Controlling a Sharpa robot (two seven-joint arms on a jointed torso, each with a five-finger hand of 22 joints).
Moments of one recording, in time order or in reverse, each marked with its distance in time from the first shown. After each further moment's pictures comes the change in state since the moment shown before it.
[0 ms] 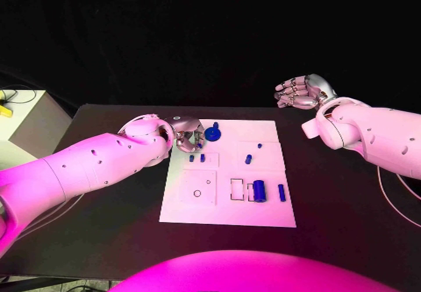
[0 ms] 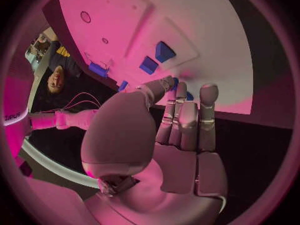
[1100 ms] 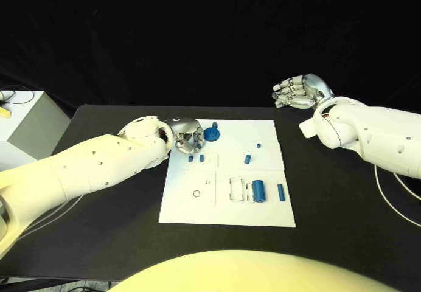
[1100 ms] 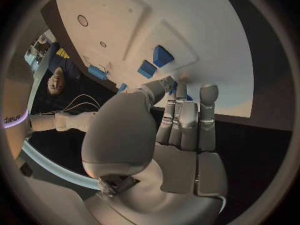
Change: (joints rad) left arm 0.004 0.010 -0.022 -0.018 0.001 -0.010 0.007; left_hand 0.003 0.003 -0.017 -0.005 0.000 -0.003 -0.002 -0.008 0.007 -0.023 0.003 0.039 0.034 -0.004 -0.004 0.004 -0.002 0.000 -0.004 -0.004 0.000 -0.006; right arm 0.000 0.007 0.000 -0.002 0.000 0.002 -0.001; right_hand -0.004 0.004 0.003 -0.003 0.000 0.000 0.000 0.000 -0.001 0.000 0.000 0.000 0.000 0.000 0.000 0.000 -0.001 0.000 0.000 0.000 0.000 -0.001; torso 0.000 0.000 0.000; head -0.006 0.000
